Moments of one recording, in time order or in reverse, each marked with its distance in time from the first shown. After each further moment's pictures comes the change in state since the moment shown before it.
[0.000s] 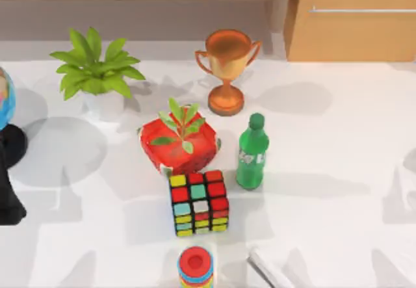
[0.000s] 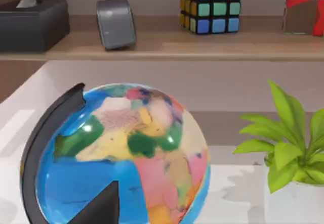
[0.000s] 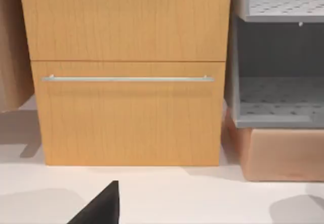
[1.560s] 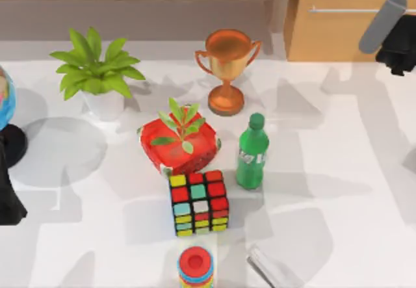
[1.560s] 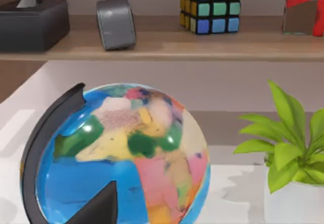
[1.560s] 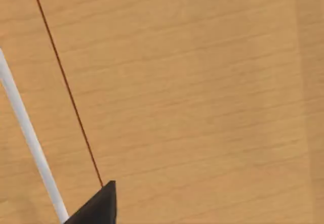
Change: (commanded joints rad) left arm 0.000 0.000 0.000 0.000 0.000 0.000; right arm 0.141 1.870 0.805 1.086 0.161 -1.336
